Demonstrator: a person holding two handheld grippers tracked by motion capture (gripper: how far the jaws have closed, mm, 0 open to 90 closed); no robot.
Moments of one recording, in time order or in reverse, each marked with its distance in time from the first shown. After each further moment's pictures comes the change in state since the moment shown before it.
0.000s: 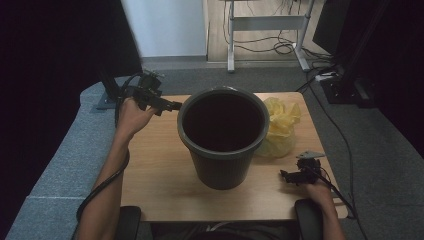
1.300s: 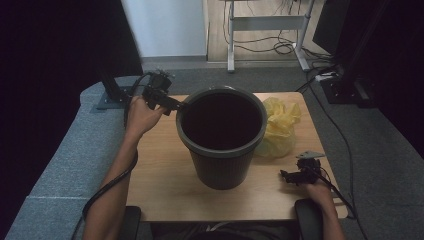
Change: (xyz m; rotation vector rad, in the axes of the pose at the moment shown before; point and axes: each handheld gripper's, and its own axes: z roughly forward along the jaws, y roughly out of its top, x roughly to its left) left arm -0.015 0.011 0.011 0.023 0.036 -0.002; right arm 0.000 0.000 0.000 0.000 0.000 0.000
